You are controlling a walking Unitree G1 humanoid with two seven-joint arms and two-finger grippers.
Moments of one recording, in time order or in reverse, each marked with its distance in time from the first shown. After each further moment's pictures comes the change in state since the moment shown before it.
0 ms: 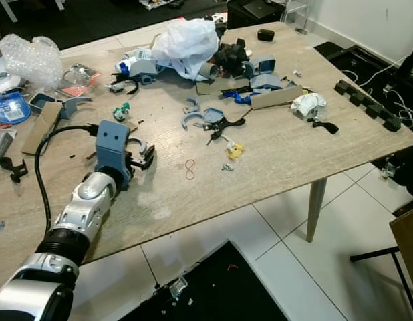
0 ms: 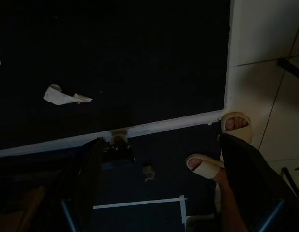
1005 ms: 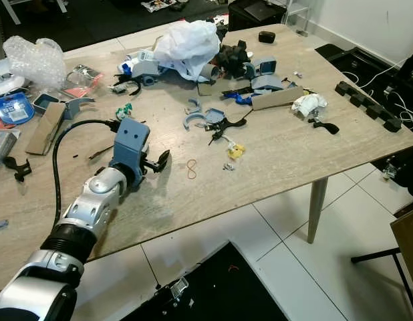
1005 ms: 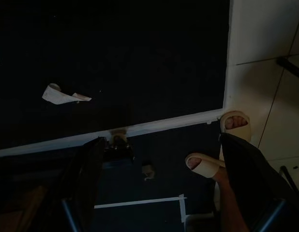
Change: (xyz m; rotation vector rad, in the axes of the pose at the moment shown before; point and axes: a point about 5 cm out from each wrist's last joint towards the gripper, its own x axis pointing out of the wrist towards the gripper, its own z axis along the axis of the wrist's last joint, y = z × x) left arm 0.005 -0.017 0.006 0.032 0.104 -0.088; right arm 0.000 0.000 0.001 0.000 -0.001 -0.010
